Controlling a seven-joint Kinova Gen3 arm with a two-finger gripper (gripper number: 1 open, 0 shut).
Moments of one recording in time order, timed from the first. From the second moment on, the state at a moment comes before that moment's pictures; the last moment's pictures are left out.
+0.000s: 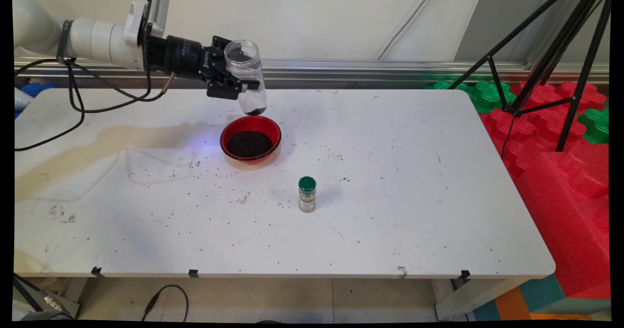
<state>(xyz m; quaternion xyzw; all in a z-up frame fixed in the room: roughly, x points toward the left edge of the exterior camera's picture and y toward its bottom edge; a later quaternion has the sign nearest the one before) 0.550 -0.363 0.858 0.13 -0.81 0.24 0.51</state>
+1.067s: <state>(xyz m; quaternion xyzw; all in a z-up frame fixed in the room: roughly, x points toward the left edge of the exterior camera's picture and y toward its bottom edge) 0.526 -0.317 0.854 0.16 -0.81 0.12 0.54</state>
